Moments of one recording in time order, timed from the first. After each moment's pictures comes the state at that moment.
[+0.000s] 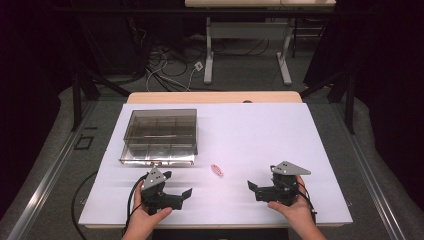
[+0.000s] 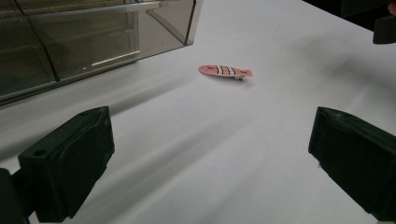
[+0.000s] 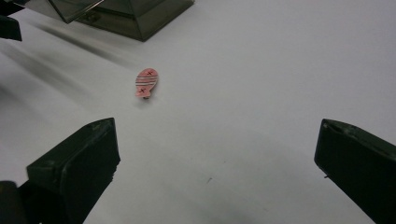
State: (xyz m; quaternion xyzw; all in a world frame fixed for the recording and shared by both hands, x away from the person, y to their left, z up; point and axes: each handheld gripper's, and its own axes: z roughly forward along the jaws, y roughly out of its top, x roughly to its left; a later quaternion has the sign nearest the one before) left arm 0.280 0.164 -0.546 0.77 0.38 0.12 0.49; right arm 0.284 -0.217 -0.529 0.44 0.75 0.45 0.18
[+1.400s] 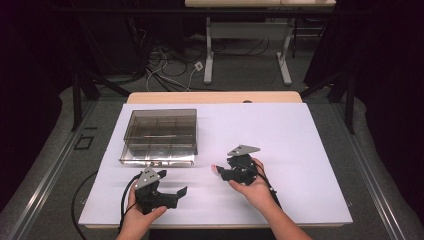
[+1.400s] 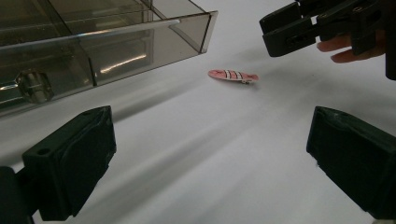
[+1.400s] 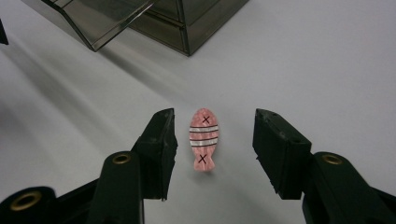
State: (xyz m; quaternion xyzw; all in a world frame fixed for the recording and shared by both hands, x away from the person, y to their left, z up) left arm 0.278 0.176 -0.538 0.77 0.39 0.13 0.49; right arm 0.339 -0.115 -0.523 0.42 0.80 0.40 0.15
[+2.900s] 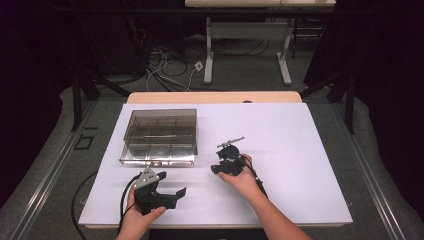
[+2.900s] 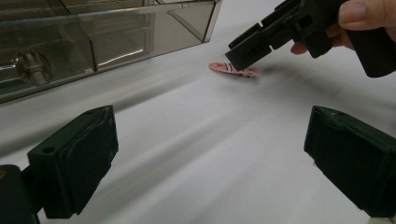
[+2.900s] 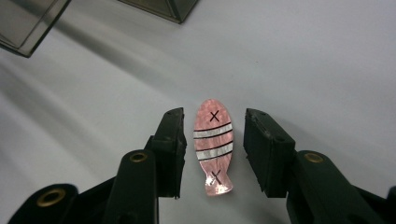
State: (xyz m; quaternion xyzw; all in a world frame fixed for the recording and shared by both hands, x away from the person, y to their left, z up) left arm 0.278 0.179 -0.542 0.77 0.39 0.12 0.49; right arm 0.375 -0.089 -0.538 0.49 0.81 0.32 0.06
